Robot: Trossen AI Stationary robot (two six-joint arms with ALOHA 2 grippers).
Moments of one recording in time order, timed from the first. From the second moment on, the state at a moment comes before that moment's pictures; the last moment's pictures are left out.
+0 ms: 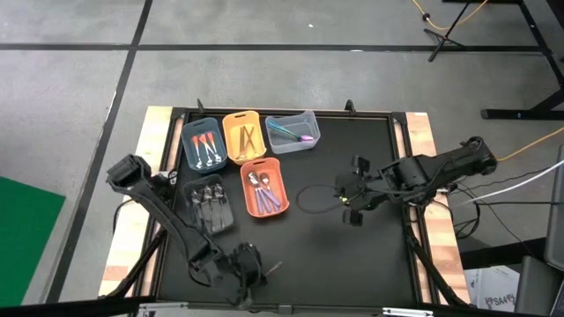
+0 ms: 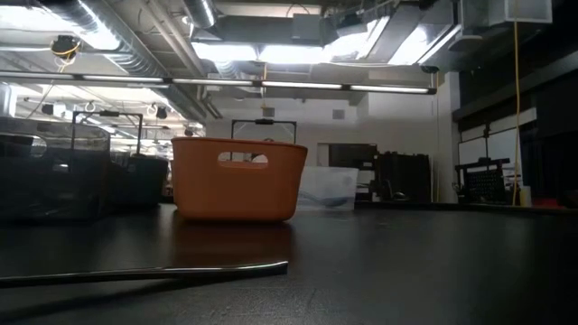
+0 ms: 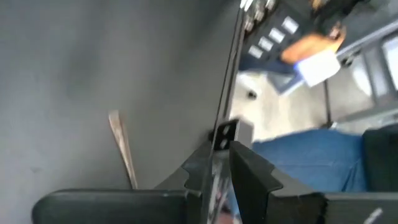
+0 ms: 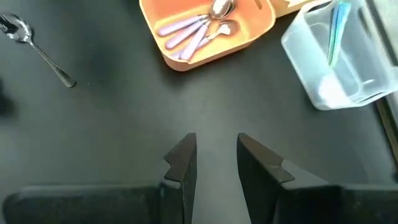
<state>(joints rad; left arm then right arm) -0.73 1.76 1.25 -0.21 -0.38 -1.04 0.38 1.42 1.56 -1.23 0.34 0.45</state>
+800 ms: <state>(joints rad) -0.73 1.93 1.26 -0.23 -0.32 -1.02 0.38 1.35 1.19 -0.88 0.16 0.47</state>
